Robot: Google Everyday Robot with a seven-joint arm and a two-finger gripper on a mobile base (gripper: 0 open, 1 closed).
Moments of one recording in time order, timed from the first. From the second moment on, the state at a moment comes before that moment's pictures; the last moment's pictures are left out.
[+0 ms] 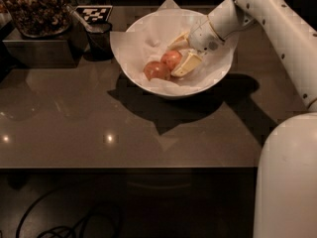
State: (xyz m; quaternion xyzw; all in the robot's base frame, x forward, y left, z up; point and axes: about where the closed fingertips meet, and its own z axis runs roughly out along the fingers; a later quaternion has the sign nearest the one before) arm 0.686 -0.066 0.868 -0.73 0.57 0.17 0.33
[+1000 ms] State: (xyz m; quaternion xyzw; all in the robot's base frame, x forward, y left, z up) arm 0.680 -0.071 0.879 -0.70 0.58 0.20 0.35
